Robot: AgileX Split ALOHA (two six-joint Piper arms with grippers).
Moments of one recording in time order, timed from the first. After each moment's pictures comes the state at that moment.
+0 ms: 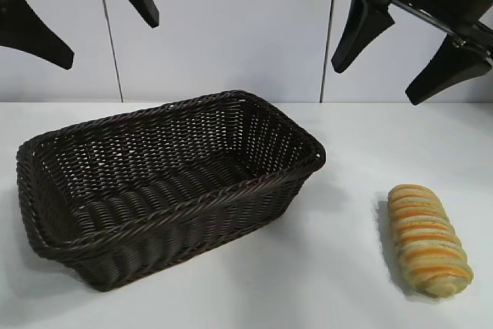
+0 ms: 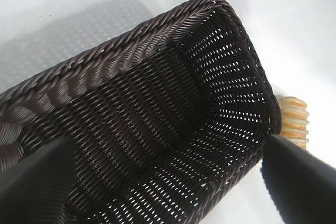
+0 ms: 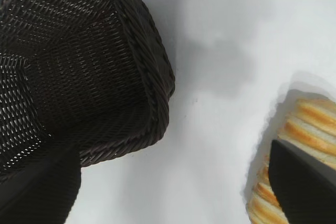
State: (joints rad) left arm -0.38 1.55 -1.22 -0.34 0.73 -0.18; right arm 0.13 1.67 -1.29 0.46 0.96 -0.19
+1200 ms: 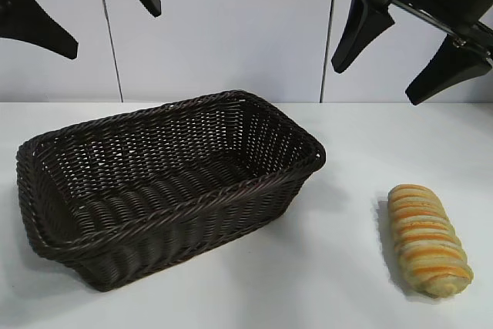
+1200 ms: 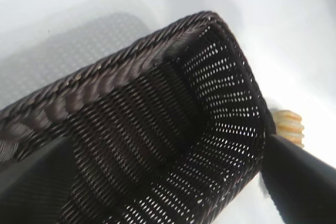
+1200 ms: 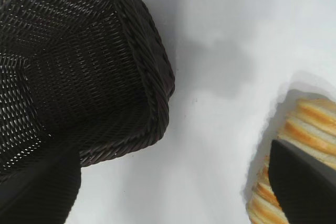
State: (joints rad) left arm -0.36 1.55 -1.22 -0.29 0.80 -0.19; right arm 0.13 1.67 -1.29 0.46 0.96 -0.19
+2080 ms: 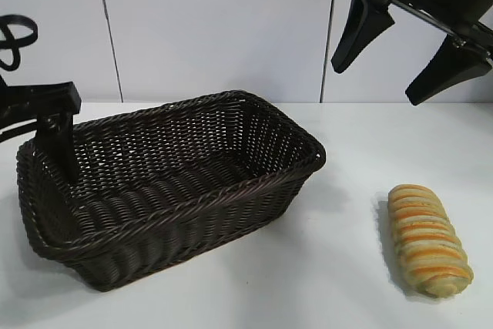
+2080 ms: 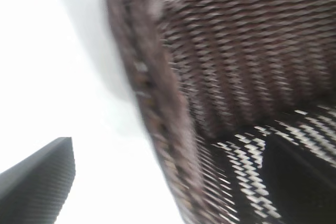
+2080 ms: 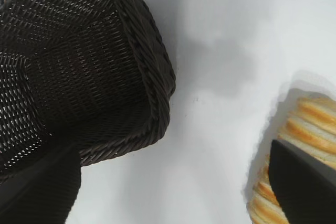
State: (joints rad) left arm -0.36 1.71 -0.87 -0.09 0.61 -0.43; right arm 0.13 1.67 -1.29 0.47 0.97 -0.19
